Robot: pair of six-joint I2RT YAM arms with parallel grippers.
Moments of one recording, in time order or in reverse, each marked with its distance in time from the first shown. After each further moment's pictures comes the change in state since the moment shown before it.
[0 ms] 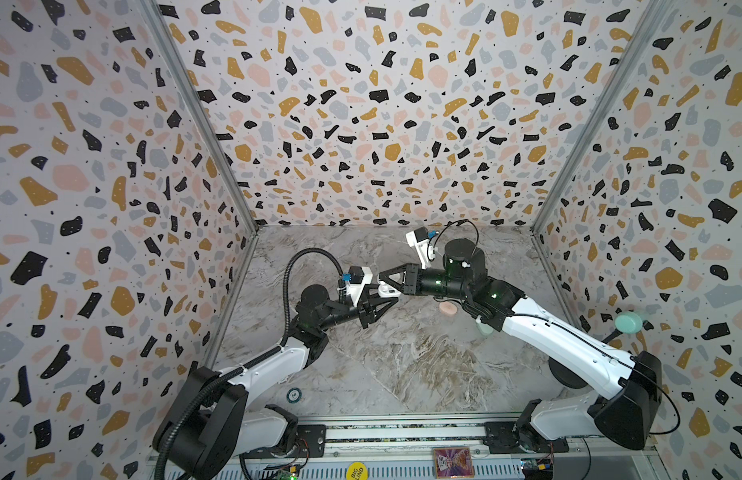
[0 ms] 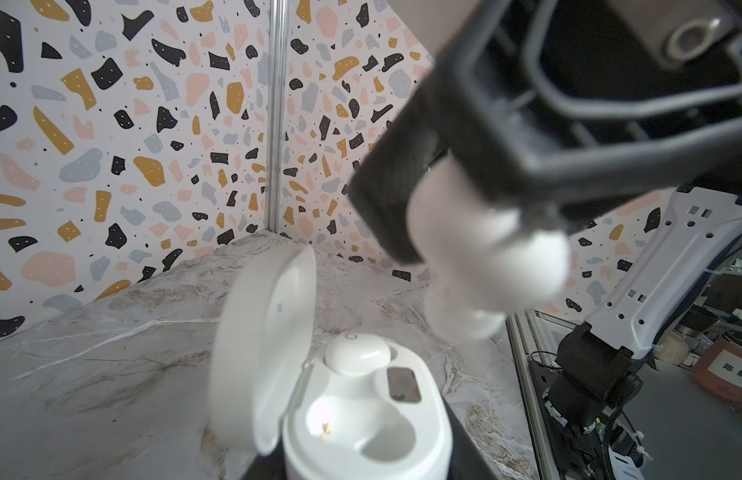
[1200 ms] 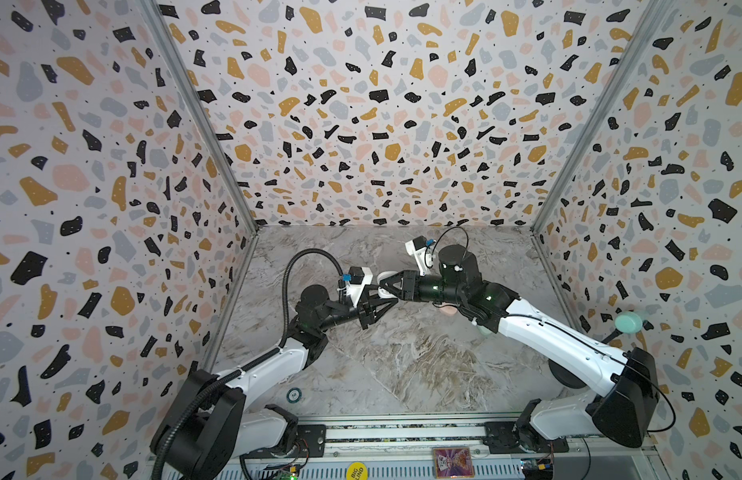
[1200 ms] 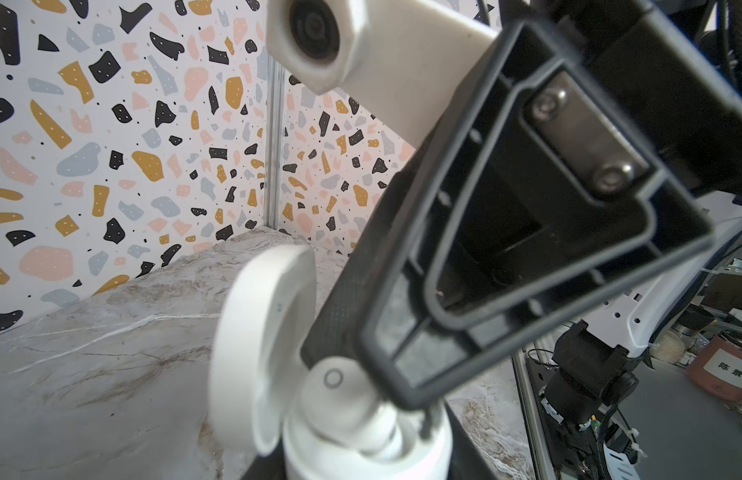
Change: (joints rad) left arm 0.000 -0.017 0.000 -0.032 -0.001 0.003; right arm 0.000 0.005 -0.046 -0.060 0.045 -0.006
